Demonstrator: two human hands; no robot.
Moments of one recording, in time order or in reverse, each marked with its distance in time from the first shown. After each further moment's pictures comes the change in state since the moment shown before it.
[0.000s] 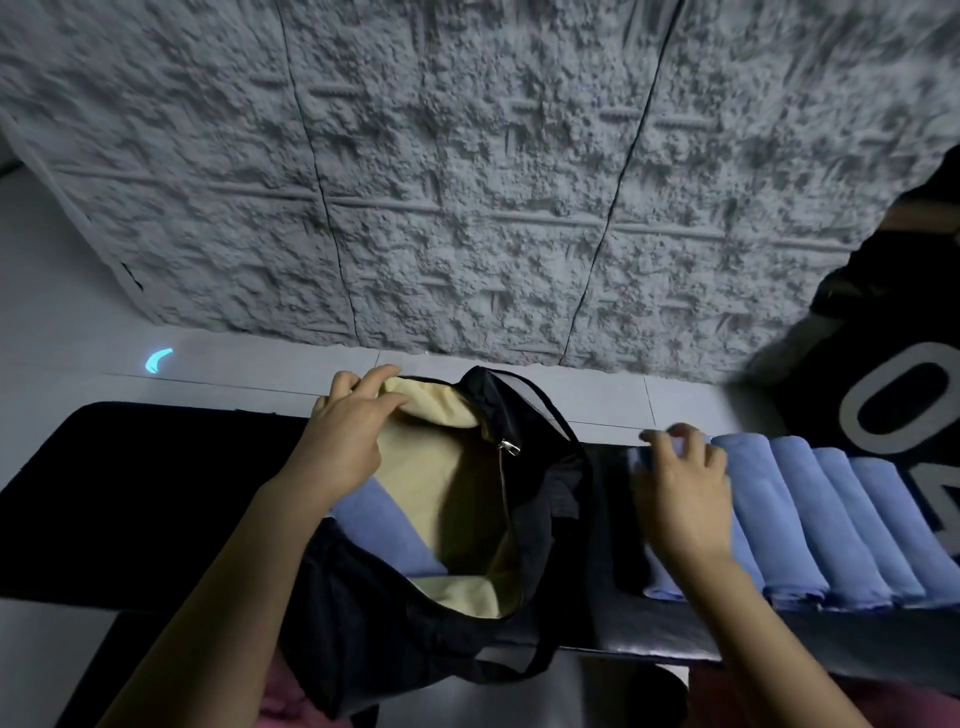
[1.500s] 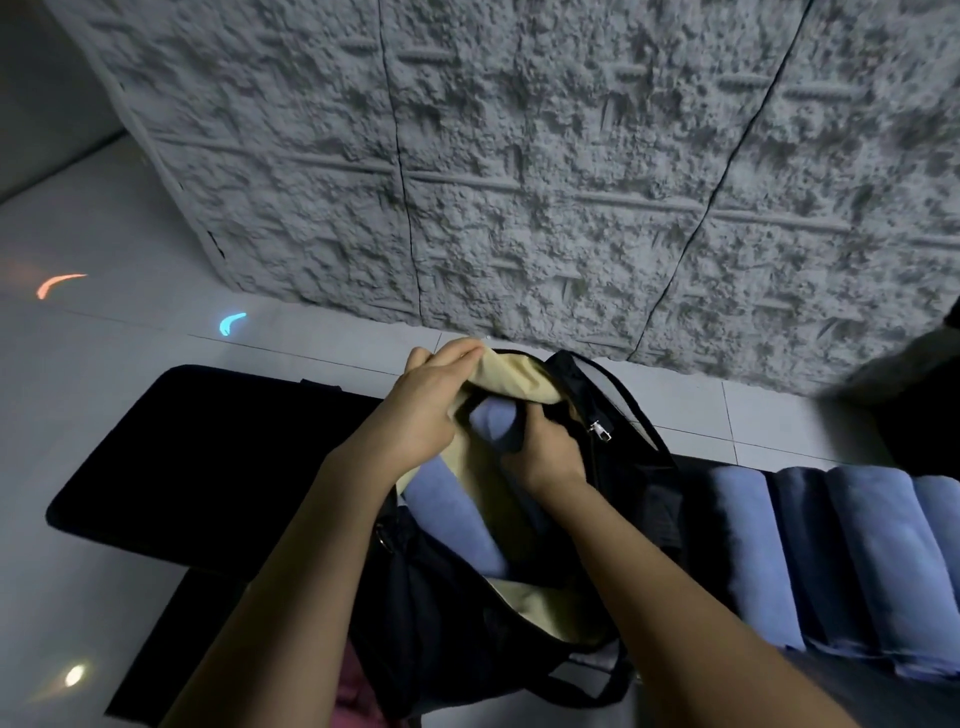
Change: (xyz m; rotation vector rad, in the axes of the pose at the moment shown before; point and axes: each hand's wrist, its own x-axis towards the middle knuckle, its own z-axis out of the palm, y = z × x) left_hand 0.016 -0.015 -0.010 -0.237 -0.053 -0.022; right_hand 0.026 -0.188 0.073 0.293 -0.626 -0.123
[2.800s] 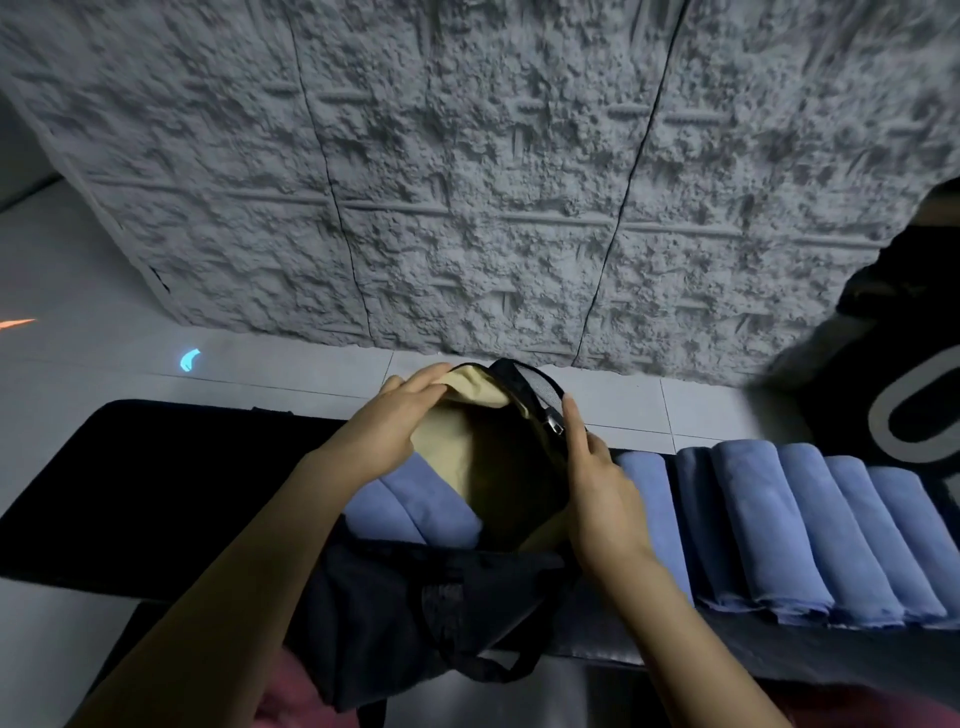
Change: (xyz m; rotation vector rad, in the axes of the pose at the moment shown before) left_hand 0.014 0.035 0.030 0.146 -0.124 0.170; right_hand -0.102 0.093 -0.074 -0.250 0.299 -0.016
